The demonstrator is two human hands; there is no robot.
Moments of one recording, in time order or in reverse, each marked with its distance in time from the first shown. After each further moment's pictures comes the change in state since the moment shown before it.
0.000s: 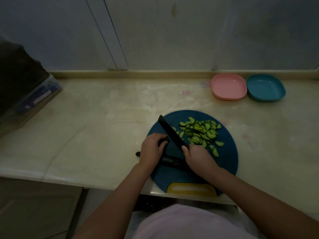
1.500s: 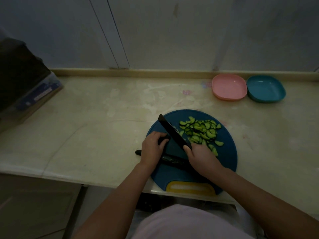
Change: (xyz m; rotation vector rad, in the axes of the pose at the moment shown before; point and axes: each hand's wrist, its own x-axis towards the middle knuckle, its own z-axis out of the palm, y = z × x) left_hand -0.002 -0.001 0.009 -0.038 0.072 -0.044; right_hand -0.005 0.009 -0.006 -0.033 0.006 -0.063
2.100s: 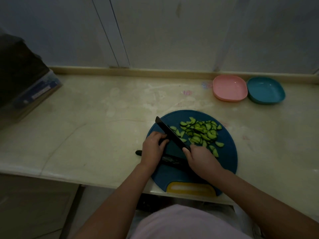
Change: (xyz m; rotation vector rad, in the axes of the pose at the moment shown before) left_hand 0.001 -0.003 -0.001 -0.032 -0.007 0.030; right_hand -0.005 -0.008 -0.001 -0.091 -0.010 -0.034
